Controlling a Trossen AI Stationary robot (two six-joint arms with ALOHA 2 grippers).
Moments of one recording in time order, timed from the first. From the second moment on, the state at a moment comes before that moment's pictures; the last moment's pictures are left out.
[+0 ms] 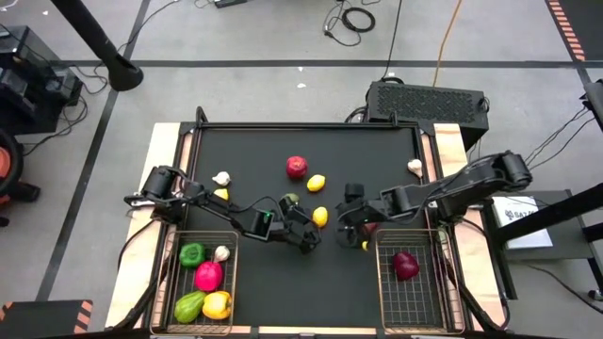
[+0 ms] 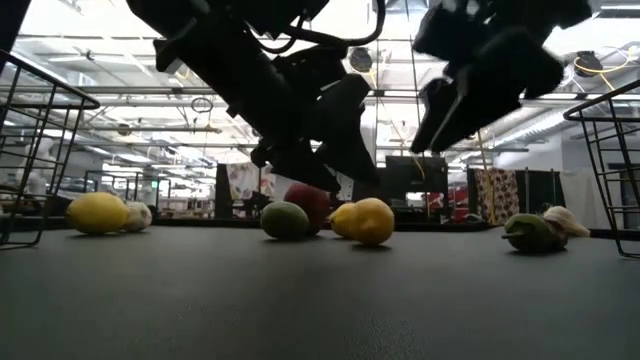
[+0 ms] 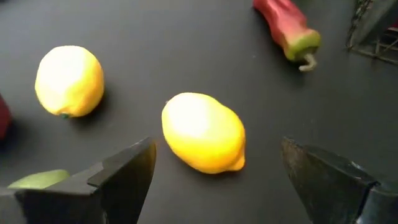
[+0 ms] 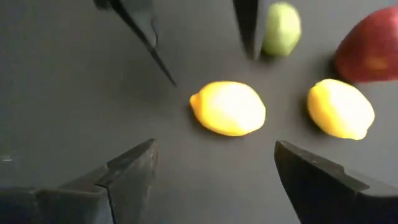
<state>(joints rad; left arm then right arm) -0.24 1.91 1.07 0.10 -0.53 -0.49 0.19 1.41 0.85 -0.34 0.20 0.06</state>
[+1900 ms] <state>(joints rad) -0.32 1.62 1.10 -0.39 -0.56 -0.50 0.03 1.70 0.88 0.01 0.02 0.02</state>
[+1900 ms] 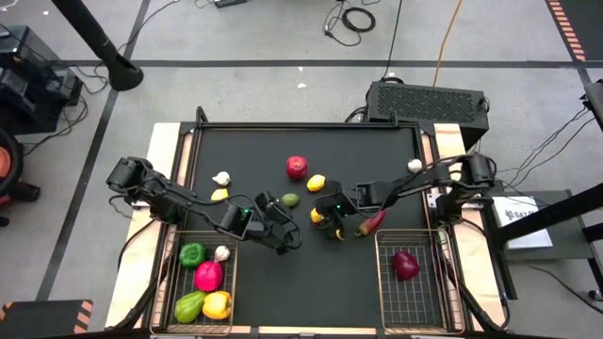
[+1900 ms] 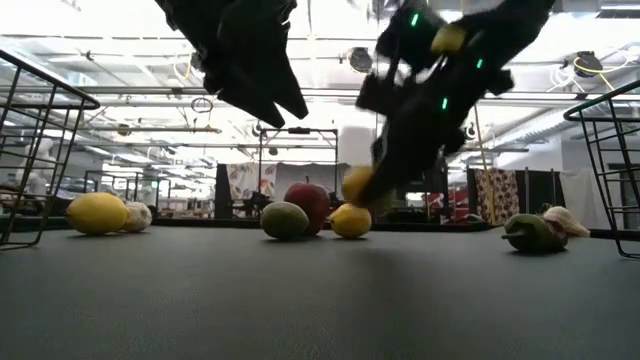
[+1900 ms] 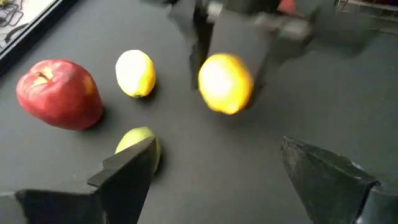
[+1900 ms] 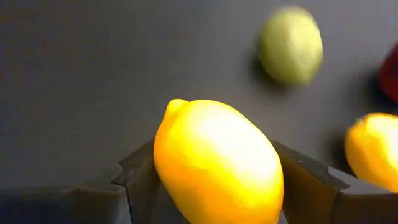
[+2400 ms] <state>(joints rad) -0.35 1.58 1.10 -0.41 -0.55 -0.49 0.17 1.18 0.88 -0.27 -0.08 0.35</state>
